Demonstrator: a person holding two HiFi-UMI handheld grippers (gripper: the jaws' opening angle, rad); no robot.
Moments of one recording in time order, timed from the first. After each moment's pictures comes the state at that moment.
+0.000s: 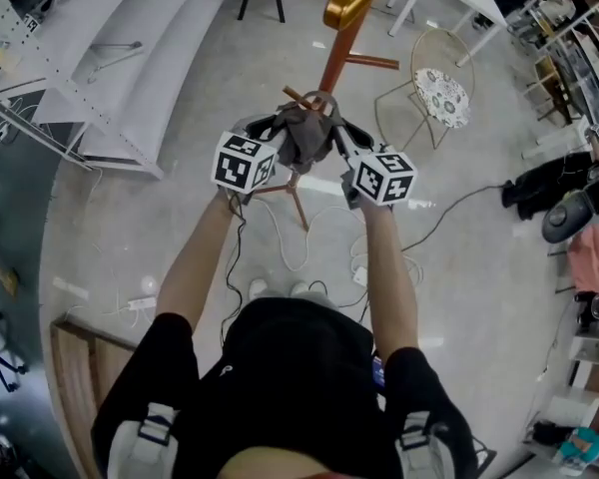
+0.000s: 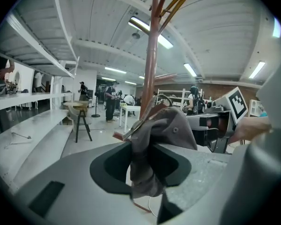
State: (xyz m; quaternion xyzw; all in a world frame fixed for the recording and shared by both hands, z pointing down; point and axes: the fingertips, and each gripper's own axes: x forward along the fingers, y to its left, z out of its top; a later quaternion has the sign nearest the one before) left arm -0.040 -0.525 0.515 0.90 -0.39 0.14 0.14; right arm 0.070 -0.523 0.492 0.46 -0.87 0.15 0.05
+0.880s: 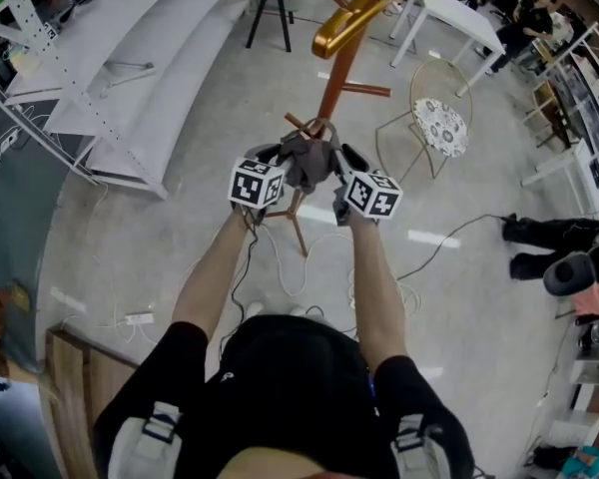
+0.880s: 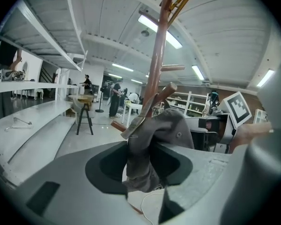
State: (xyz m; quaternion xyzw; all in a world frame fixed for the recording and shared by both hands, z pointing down) left arm -0.024 -0.529 0.549 0.88 -0.41 0.14 0.19; right arm 0.096 -0.541 0.528 0.51 -0.83 0.21 0.01
